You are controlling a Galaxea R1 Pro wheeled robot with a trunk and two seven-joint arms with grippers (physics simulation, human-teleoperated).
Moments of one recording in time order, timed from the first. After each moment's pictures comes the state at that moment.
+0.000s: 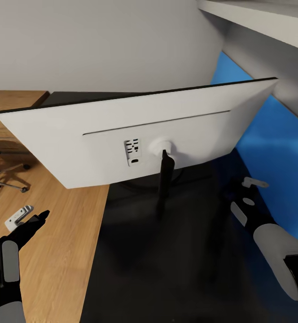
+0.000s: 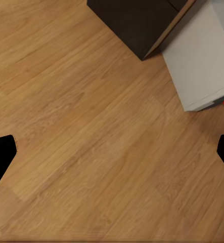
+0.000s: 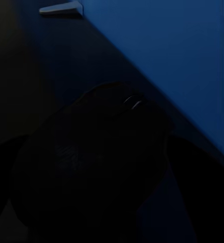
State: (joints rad) left arm -0.51 -0.01 0.72 -1.43 0.27 0.68 -0.05; right arm -1.05 -0.24 0.14 -0.38 -0.36 -0.26 -0.32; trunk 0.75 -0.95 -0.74
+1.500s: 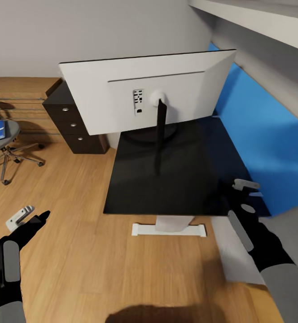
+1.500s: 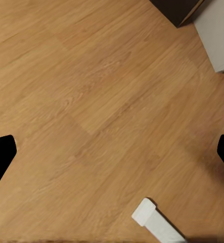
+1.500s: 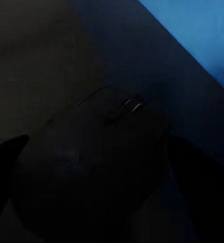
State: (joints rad) left arm -0.51 -0.01 0.72 -1.42 0.26 0.68 -0.04; right arm -0.70 -0.23 0.14 -1.16 -0.37 0.18 -0.37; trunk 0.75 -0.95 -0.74
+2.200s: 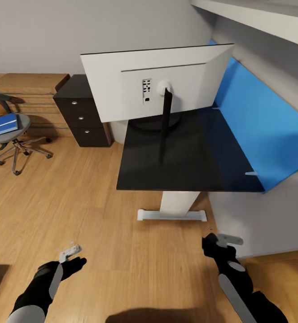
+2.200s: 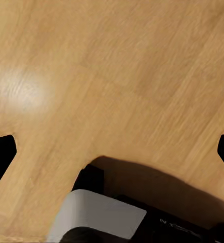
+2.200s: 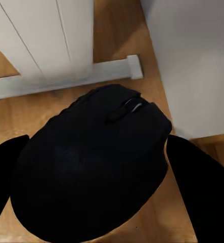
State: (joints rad) left arm -0.51 0.03 0.46 -0.73 0.00 0.56 -0.05; right arm -0.24 -0.19 0.30 -1.49 -0.52 0.44 -0.59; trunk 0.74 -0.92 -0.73
